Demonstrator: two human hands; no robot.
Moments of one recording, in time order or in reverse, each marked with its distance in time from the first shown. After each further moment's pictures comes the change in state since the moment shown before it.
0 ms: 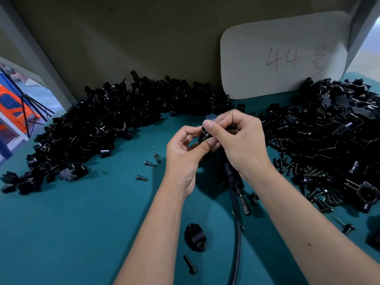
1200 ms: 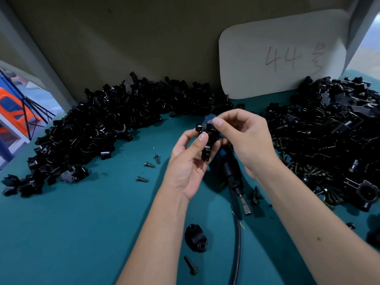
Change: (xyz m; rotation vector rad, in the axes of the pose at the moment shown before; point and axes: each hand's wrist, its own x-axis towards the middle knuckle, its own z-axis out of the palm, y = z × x) left_hand -0.005 0.001 -0.001 -0.404 -0.090 -0.228; right_hand 0.005 -0.004 -0.013 0.061 -0.009 0.086
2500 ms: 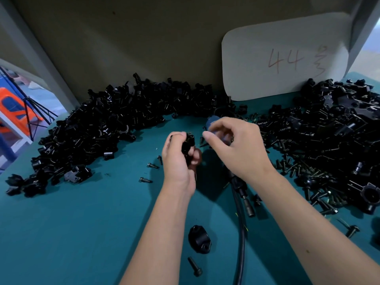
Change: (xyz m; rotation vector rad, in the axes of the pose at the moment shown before) left_hand 0.012 0.004 -0.006 0.228 0.426 0.153; right_hand -0.008 0.002 0.009 -0.699 -0.054 -0.301
